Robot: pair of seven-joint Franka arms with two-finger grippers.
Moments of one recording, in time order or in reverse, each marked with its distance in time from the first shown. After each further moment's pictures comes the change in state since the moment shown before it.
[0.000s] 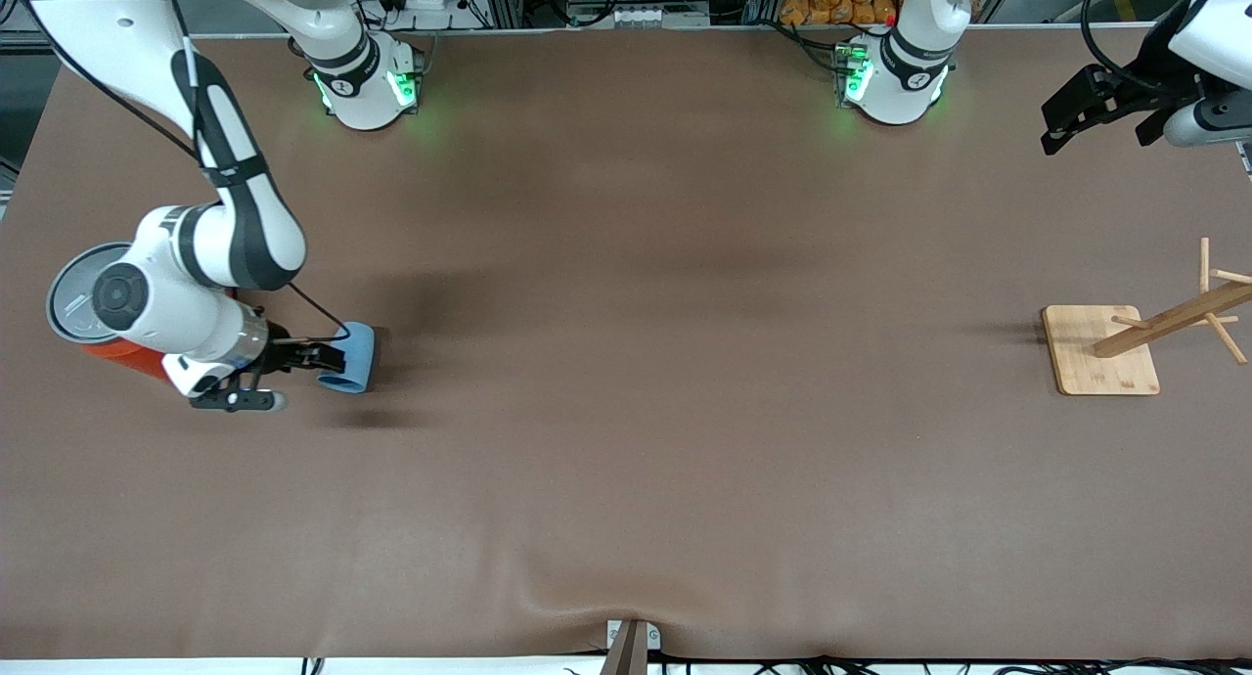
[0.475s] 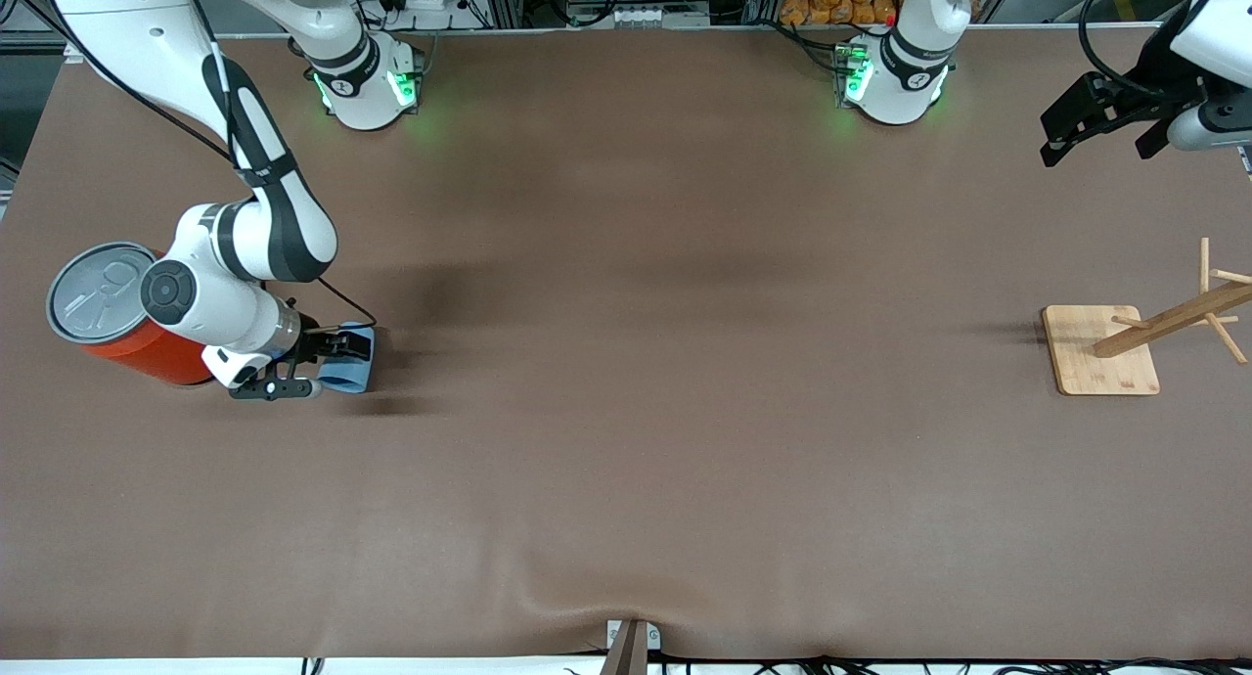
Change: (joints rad) left arm -0.006 0.008 -0.002 0.000 0.000 0.056 0.002; right arm 0.021 0.005 -0.003 -0.072 0.001 0.052 -0.038
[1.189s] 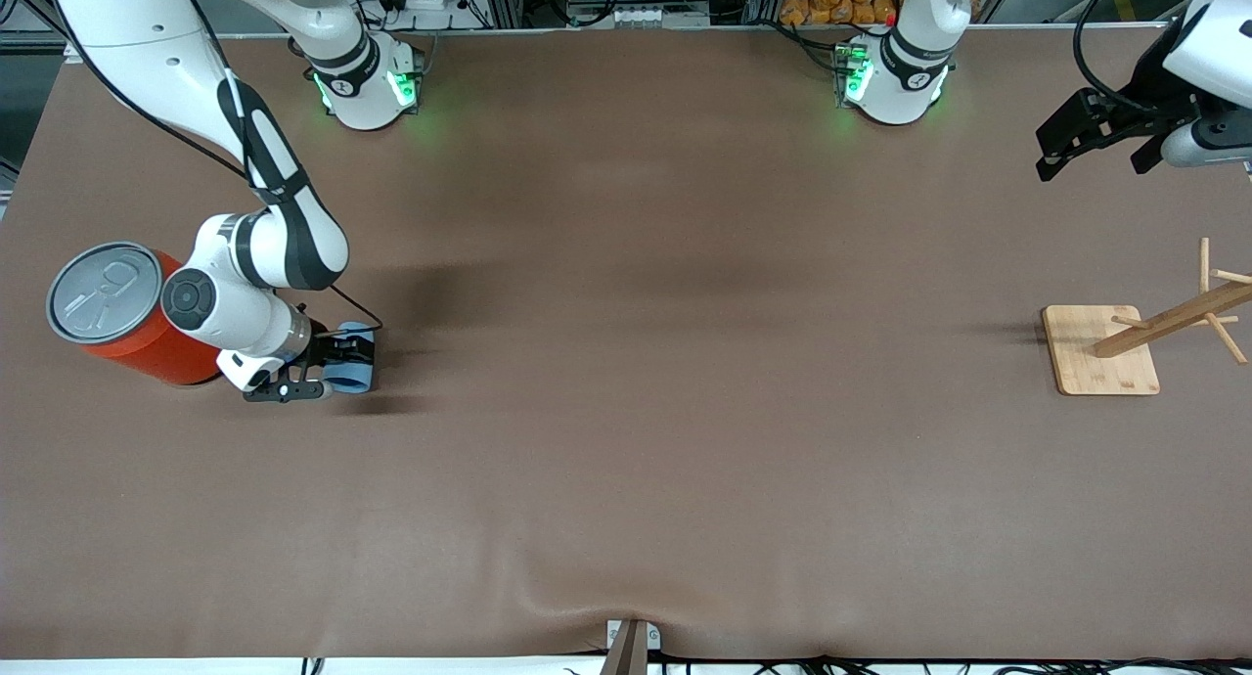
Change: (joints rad) left arm 0.000 0.015 0.000 0.005 0.000 0.026 0.001; right arm 0.000 0.053 0.000 -0.012 0.000 0.079 -0.024
